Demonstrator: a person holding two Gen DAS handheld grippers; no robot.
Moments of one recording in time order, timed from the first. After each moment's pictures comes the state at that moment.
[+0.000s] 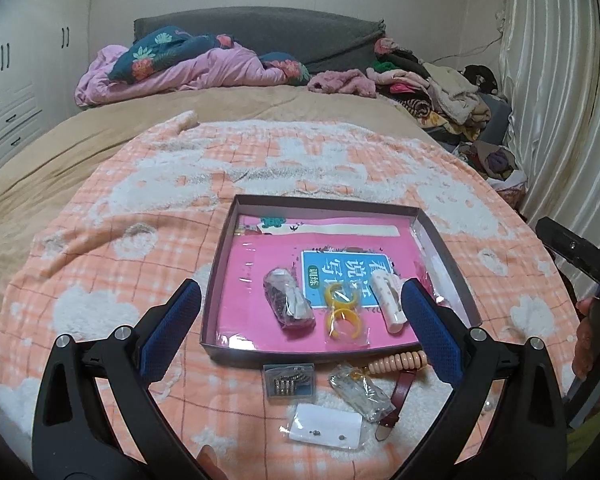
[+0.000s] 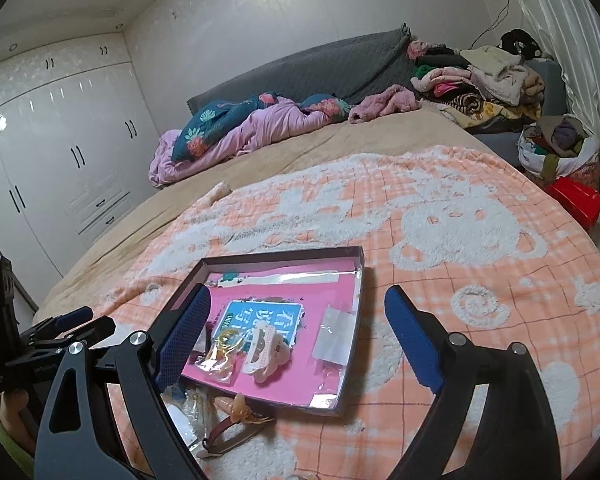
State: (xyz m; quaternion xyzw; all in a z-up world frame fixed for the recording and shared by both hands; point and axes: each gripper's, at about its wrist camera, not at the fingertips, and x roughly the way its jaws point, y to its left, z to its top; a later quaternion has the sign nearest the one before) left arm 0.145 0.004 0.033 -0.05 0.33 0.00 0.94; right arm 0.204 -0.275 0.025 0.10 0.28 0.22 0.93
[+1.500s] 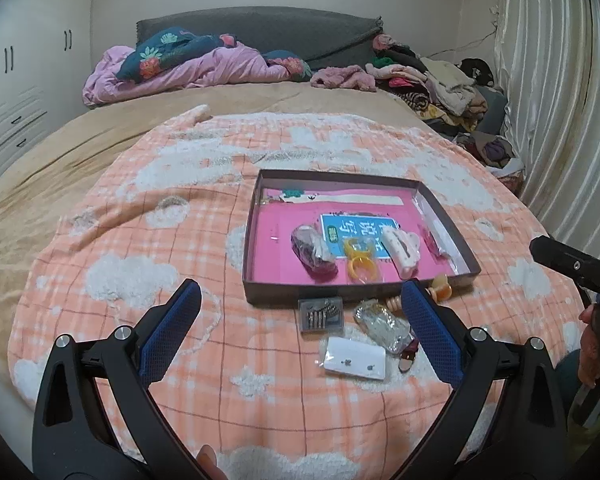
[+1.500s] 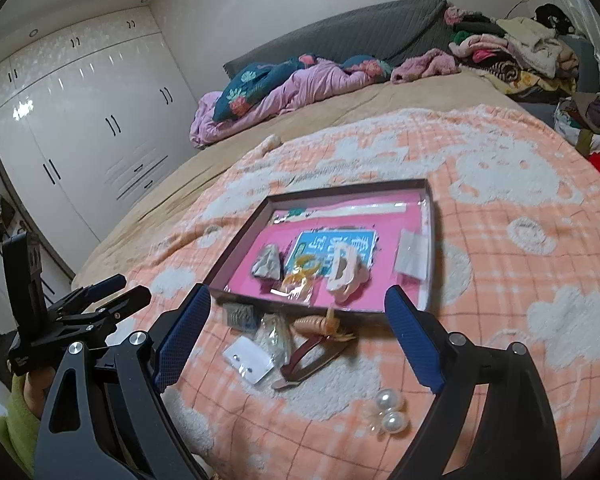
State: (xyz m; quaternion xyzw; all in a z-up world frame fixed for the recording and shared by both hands) left arm 0.079 0.026 0.025 -0.04 0.34 0.00 0.94; right arm 0.138 -0.228 0.012 0.10 0.34 0.29 0.89
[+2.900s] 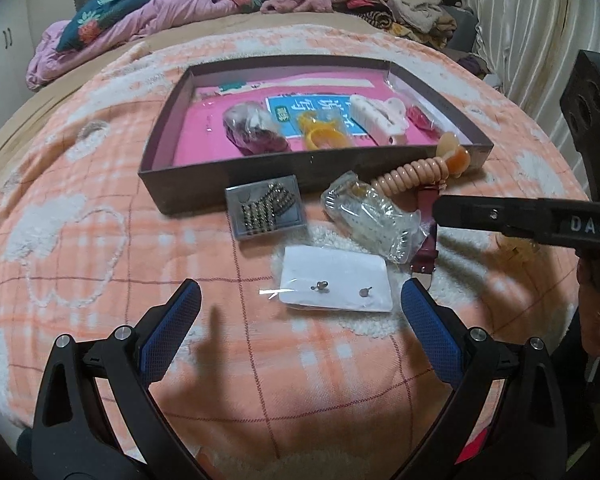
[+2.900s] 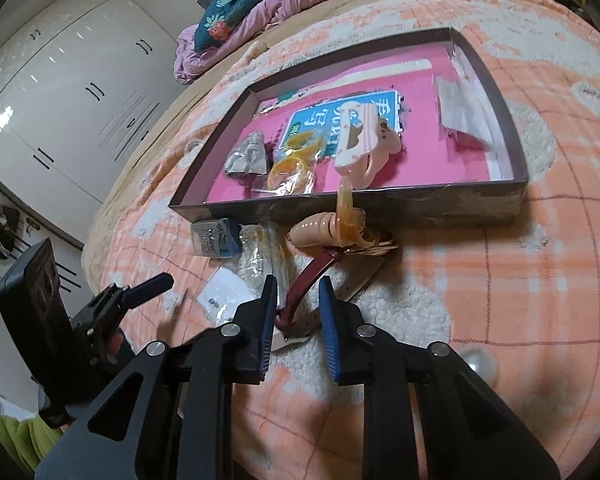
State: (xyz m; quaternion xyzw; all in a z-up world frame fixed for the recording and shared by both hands) left arm 0.104 -0.008 -0.082 0.01 0.44 -0.07 0.89; right arm 0.175 -0.181 -0.093 0.13 0.49 0.31 0.80
